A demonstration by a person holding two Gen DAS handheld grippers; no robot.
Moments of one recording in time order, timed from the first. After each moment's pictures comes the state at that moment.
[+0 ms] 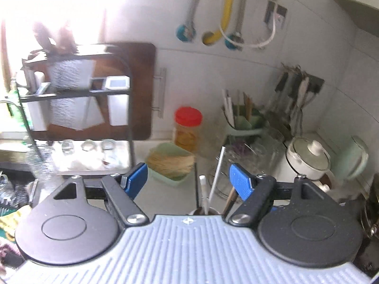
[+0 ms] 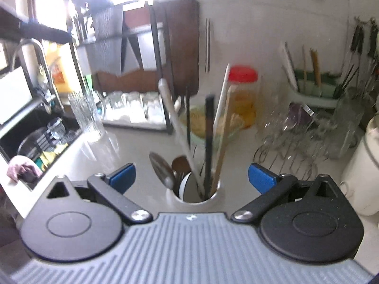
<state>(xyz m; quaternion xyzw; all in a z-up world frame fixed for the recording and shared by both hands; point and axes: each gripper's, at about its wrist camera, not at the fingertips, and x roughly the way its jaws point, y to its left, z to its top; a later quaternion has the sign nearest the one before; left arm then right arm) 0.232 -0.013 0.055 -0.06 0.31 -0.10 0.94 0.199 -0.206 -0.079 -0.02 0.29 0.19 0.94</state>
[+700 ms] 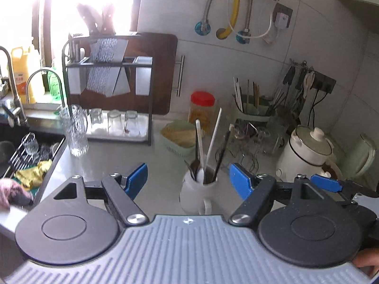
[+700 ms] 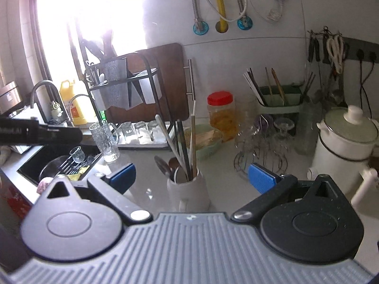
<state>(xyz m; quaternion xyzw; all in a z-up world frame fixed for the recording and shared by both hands) 0.092 -0.055 0.026 -0.07 0.30 -0.02 0.95 0.098 -0.290 -0.033 0.04 0.26 0.19 0.95</state>
